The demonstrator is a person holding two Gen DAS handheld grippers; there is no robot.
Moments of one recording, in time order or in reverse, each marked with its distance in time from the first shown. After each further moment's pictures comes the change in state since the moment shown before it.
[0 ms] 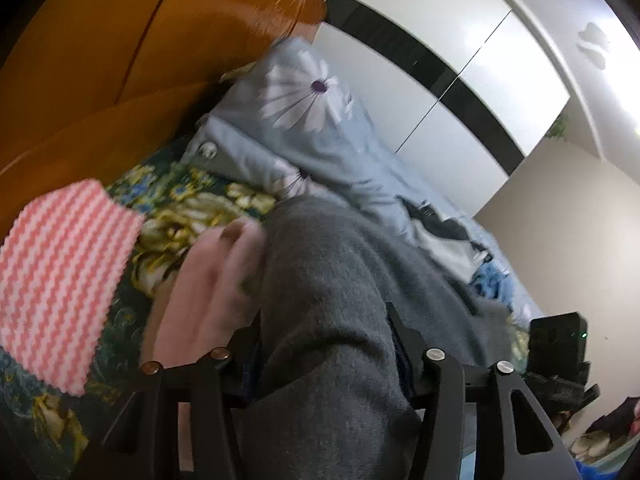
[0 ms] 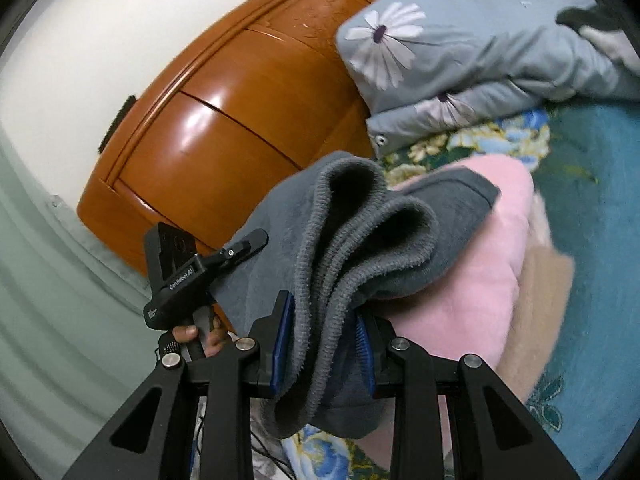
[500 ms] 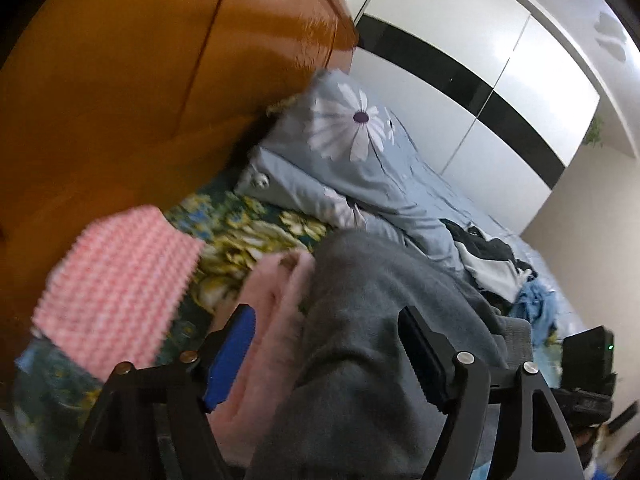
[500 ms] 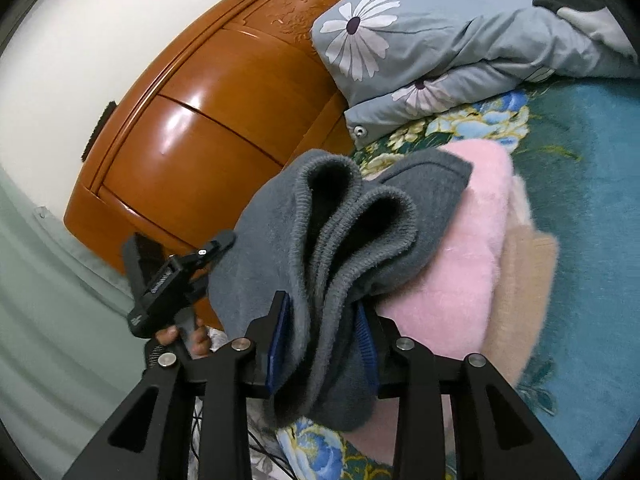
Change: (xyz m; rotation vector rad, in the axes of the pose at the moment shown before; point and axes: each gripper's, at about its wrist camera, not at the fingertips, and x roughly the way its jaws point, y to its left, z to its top) left arm -0.043 -0.014 -0.002 0.026 -0.121 0.218; right arm -0.010 -0.008 -0.002 0.037 0.023 -0.056
